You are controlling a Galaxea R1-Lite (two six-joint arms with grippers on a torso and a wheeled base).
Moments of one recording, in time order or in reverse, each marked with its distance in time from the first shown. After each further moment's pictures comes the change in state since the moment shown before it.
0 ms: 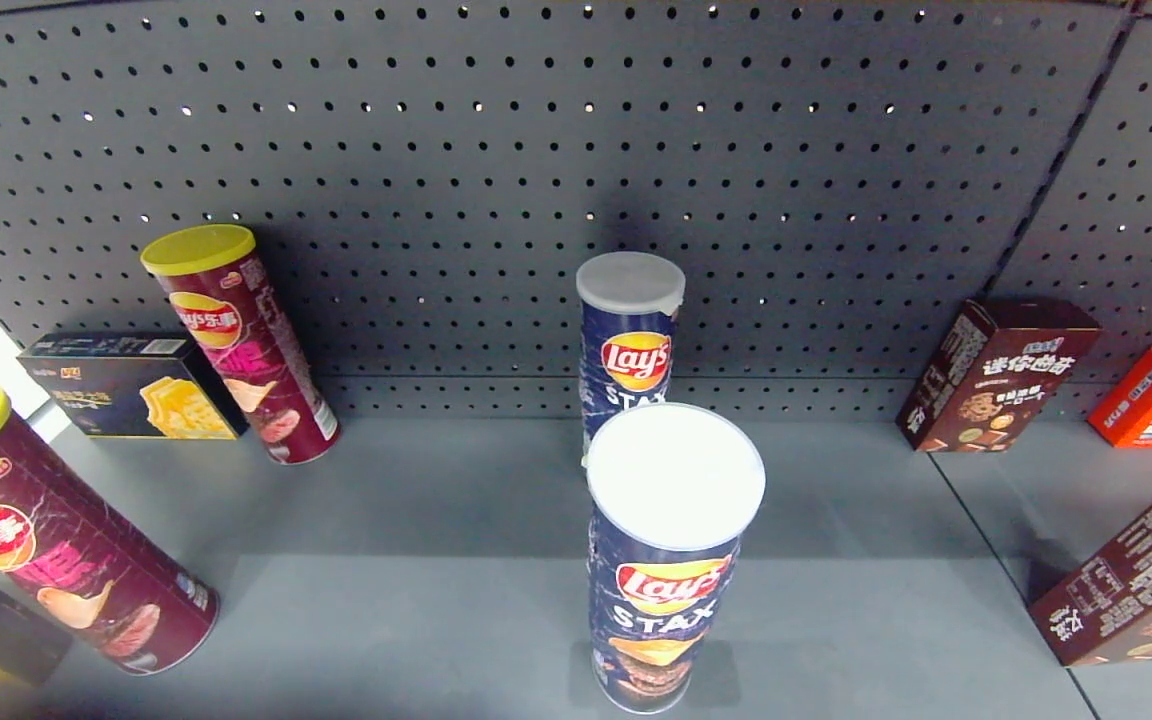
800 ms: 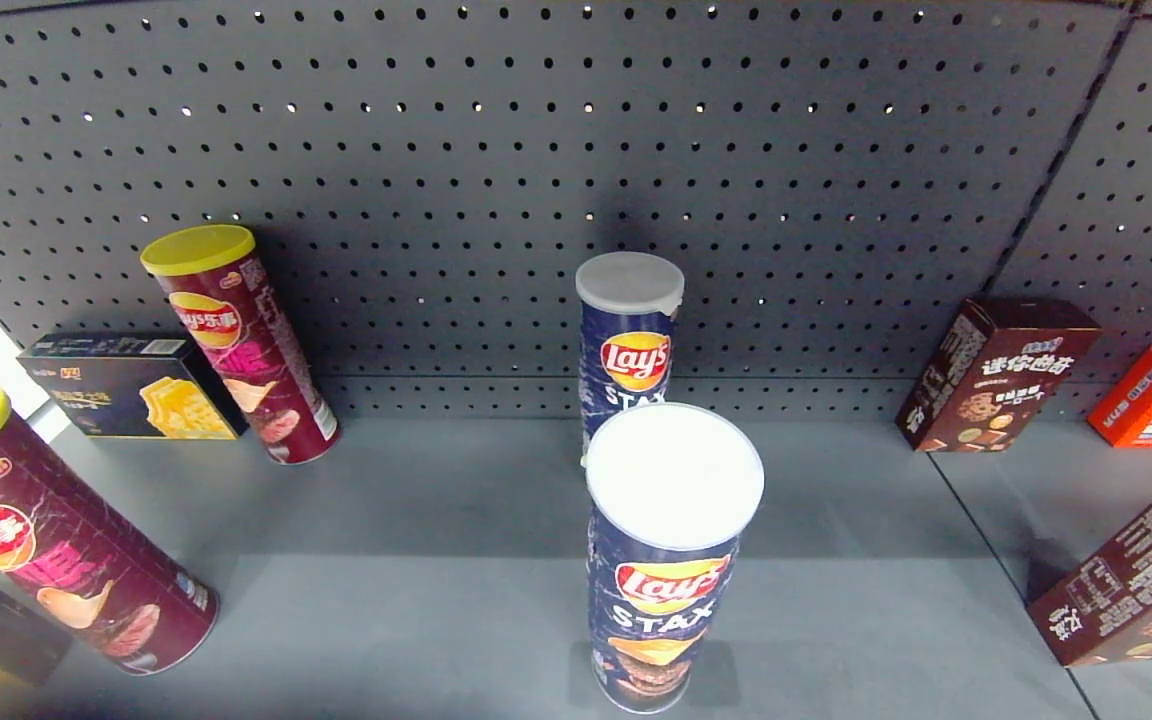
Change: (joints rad) left arm -0.002 0.002 0.000 0.000 -0.003 0.000; right arm -0.003 0.256 -0.441 -0.001 0.110 -0.004
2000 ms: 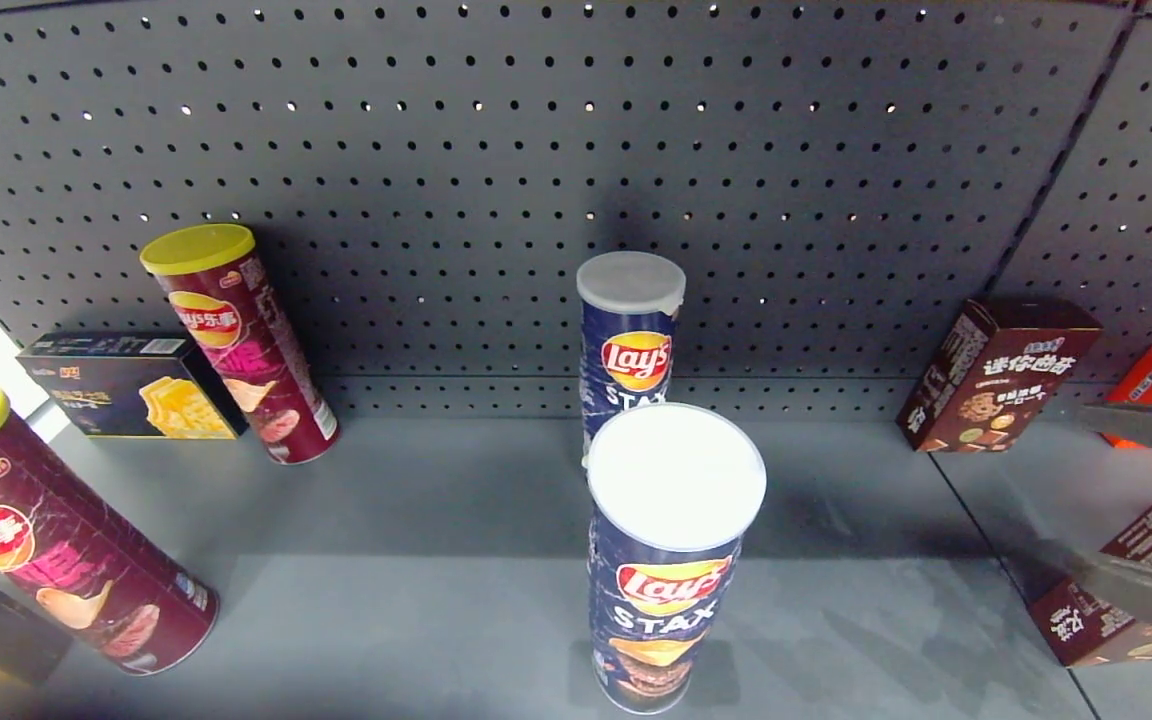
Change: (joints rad) left arm 0.000 0.001 0.000 0.000 0.000 0.000; right arm 0.056 0.676 -0.251 -0.152 0.101 -0.057
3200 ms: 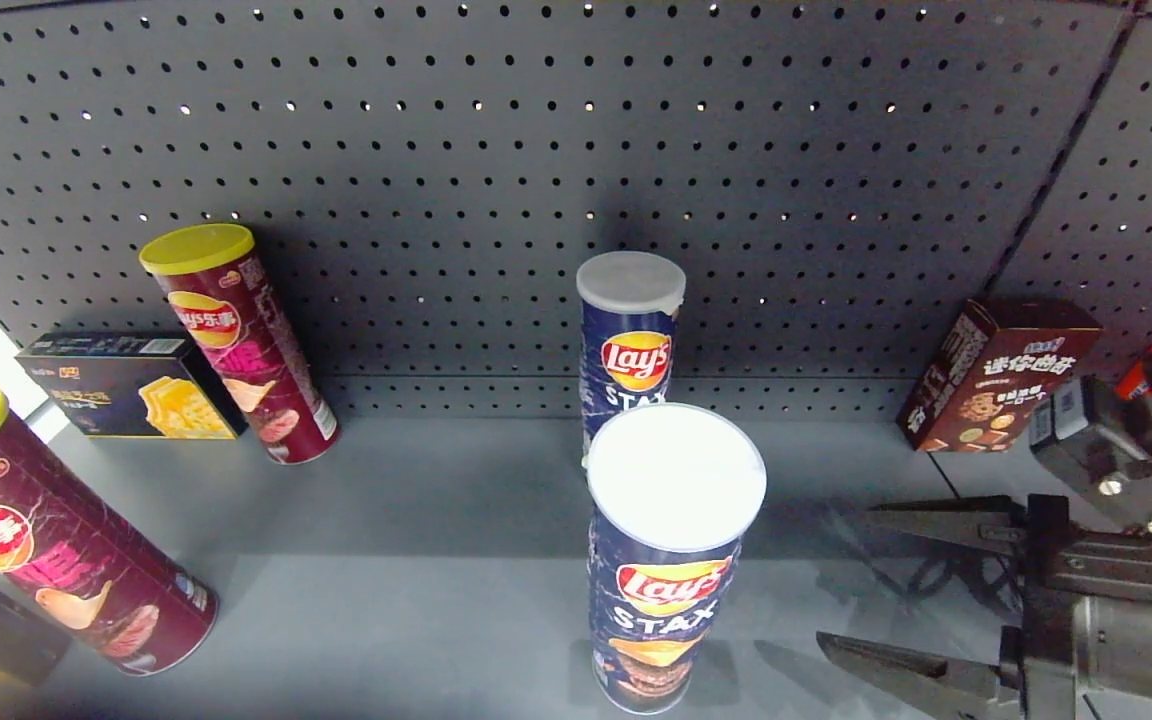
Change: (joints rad) left arm 0.001 0.000 0.000 0.000 0.000 0.000; right arm 0.086 0.284 0.041 -0.028 -0.063 -0.002
